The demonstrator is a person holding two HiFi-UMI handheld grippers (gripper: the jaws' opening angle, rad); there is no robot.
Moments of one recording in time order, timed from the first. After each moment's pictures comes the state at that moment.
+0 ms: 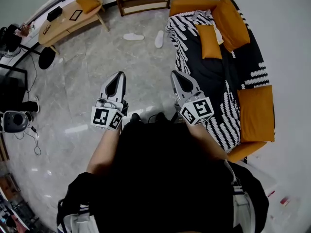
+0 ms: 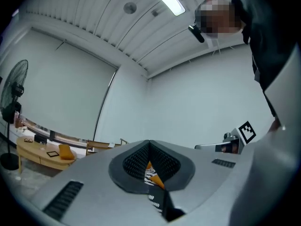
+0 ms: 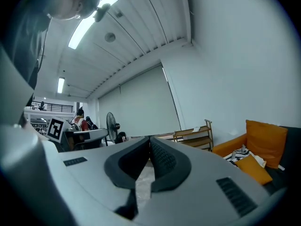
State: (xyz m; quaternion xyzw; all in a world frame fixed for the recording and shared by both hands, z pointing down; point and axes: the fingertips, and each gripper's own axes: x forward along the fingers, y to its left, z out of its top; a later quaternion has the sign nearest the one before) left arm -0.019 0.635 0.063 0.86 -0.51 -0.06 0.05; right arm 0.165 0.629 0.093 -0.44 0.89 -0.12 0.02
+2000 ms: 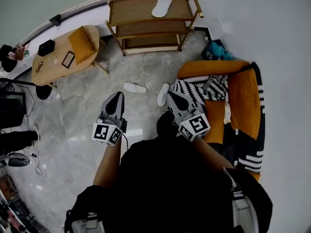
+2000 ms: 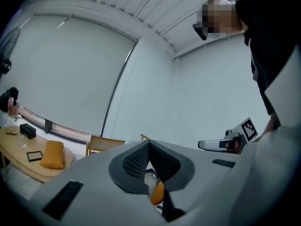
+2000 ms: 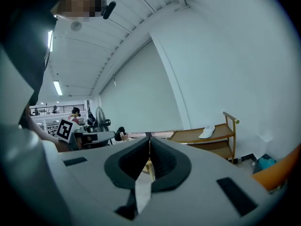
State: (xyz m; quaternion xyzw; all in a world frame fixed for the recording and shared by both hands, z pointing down) left arm -0.056 0.067 0.138 0.81 -0.57 -0.04 0.12; right arm 0.127 0.047 0.149 -0.34 0.93 -0.15 -0.02
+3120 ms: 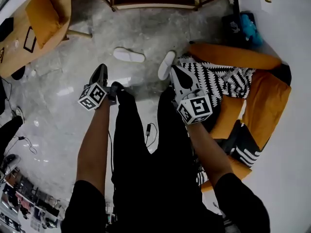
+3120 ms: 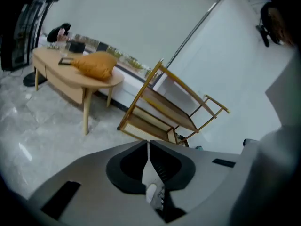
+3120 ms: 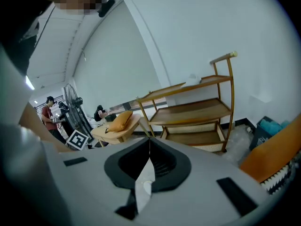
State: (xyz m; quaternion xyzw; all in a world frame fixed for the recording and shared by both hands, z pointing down) left arm -0.223 -0.069 0.562 0.60 -0.65 0.02 0.46; right arm 0.056 -0.123 0.434 -0.39 0.87 -0.27 -0.15
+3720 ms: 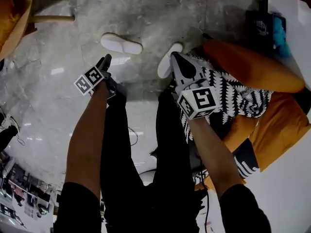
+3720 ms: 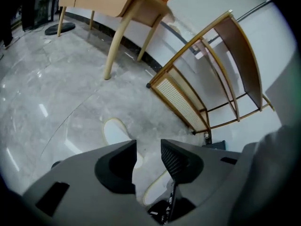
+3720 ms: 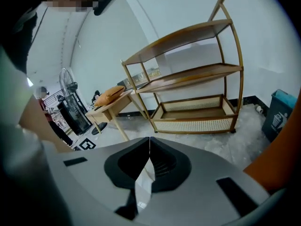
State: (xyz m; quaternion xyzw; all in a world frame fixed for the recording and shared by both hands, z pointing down) left arm -0.198 -0.044 0.841 0.46 -0.62 0.05 0.64; right arm 0.039 -0.164 0.651 -0.35 0.86 -0.31 -0.22
